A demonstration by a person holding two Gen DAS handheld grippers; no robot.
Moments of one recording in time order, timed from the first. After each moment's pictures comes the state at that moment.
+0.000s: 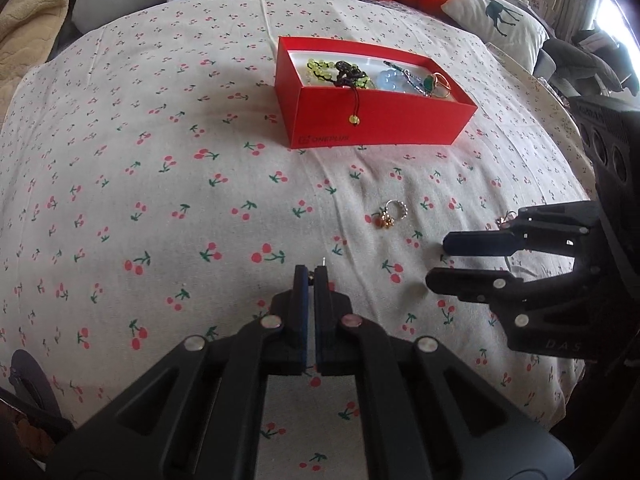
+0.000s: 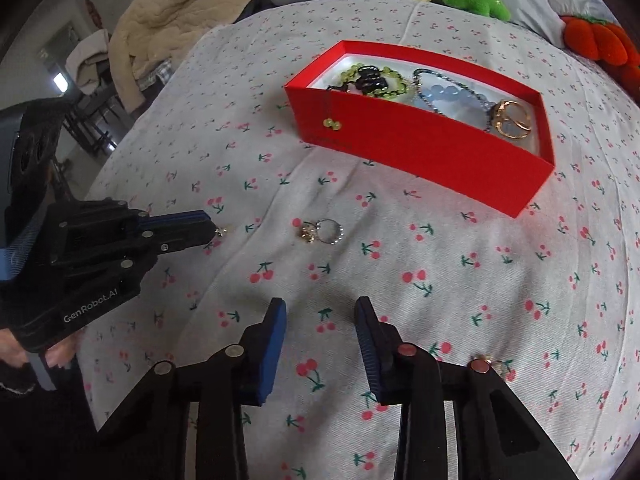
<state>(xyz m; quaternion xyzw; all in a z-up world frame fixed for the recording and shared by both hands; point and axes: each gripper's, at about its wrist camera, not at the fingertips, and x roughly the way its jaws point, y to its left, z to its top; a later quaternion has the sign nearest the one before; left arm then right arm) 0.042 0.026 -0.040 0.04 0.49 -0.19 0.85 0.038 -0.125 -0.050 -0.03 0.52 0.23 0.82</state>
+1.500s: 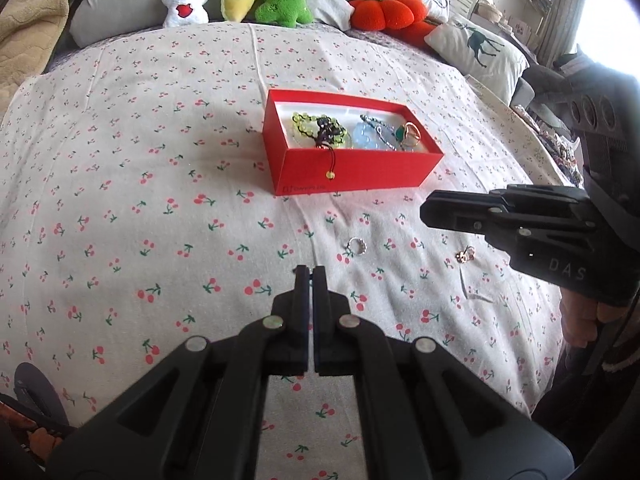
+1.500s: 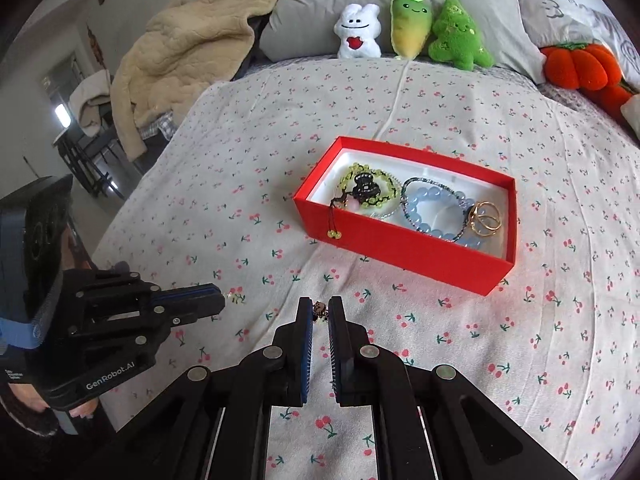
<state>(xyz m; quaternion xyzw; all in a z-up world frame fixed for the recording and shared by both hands) 0.041 0.038 0.002 -0.01 0.45 -0.23 0.86 0.044 -0.136 0.016 0.00 0.45 0.21 0.87</state>
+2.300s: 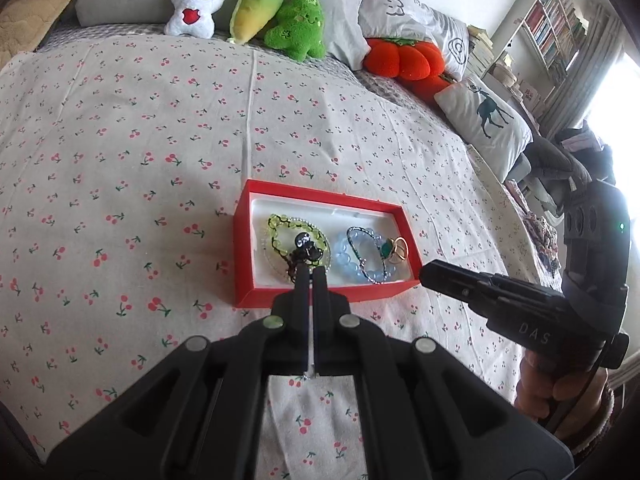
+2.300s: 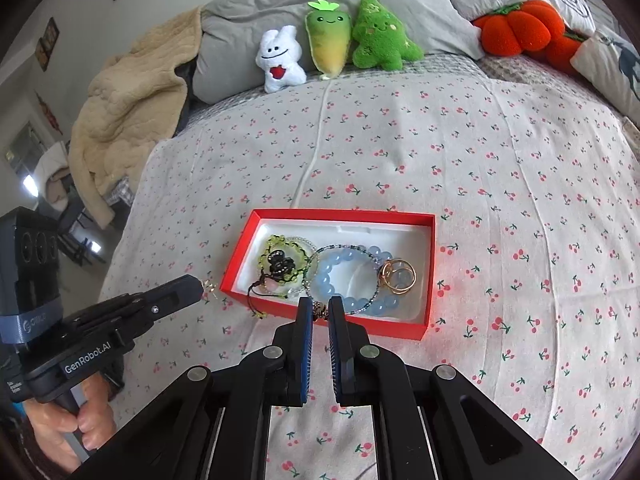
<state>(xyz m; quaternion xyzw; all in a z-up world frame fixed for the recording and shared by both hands) 0.128 0.011 0.025 -0.12 0.44 -0.23 0.86 0.106 -0.190 0.041 0.10 0.46 0.13 0.87</state>
